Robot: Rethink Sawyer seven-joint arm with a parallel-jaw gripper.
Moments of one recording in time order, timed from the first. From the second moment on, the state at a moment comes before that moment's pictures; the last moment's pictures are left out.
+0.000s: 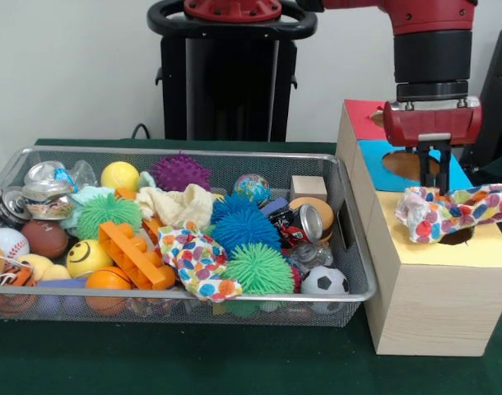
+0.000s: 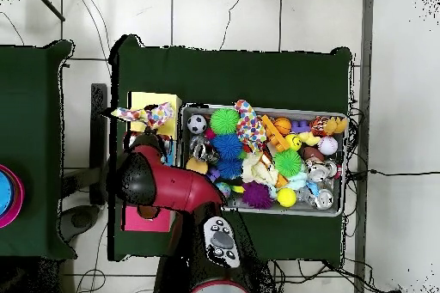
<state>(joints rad) -0.01 -0.68 0.10 1.89 0.33 -0.05 1.58</state>
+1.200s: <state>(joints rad) 0.14 -0.64 -0.05 1.76 0.36 0.02 1.58</state>
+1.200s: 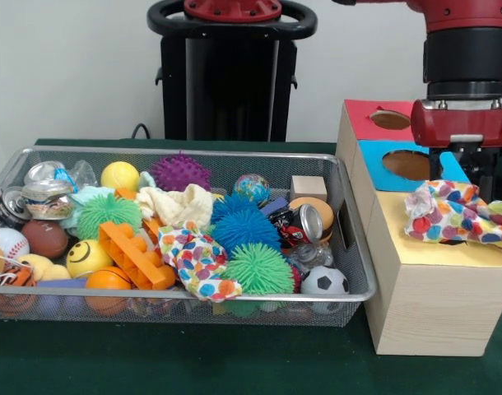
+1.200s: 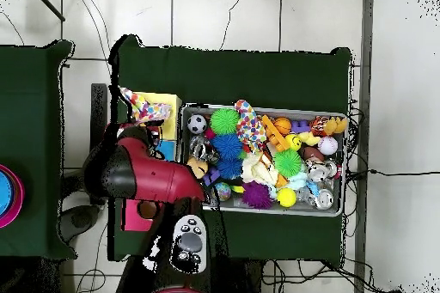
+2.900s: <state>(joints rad) 0.24 -0.71 -0.29 1.67 0.37 0.42 1.58</state>
